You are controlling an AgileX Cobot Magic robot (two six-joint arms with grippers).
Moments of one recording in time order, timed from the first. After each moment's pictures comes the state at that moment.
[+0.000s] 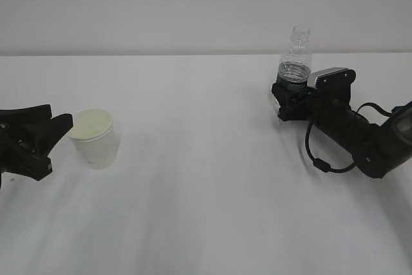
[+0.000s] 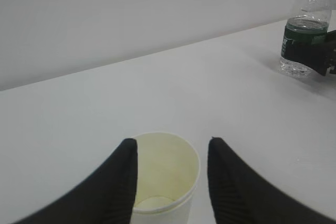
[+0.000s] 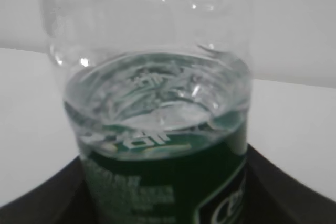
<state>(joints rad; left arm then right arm) -0.08 1.64 -0.28 0.44 -1.14 -0.14 0.04 2.47 -1.19 -0.40 -1.15 0.15</state>
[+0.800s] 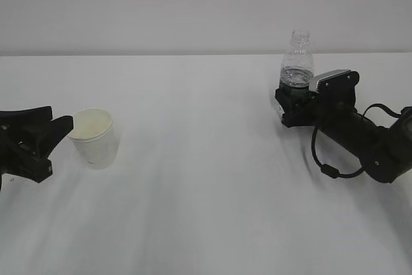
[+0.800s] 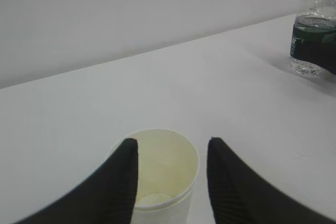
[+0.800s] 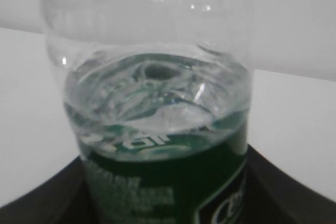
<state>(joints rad) -0.08 1.64 -0.28 0.45 -1.13 -0.13 0.04 2.41 -1.10 -0.39 -1.13 0.09</state>
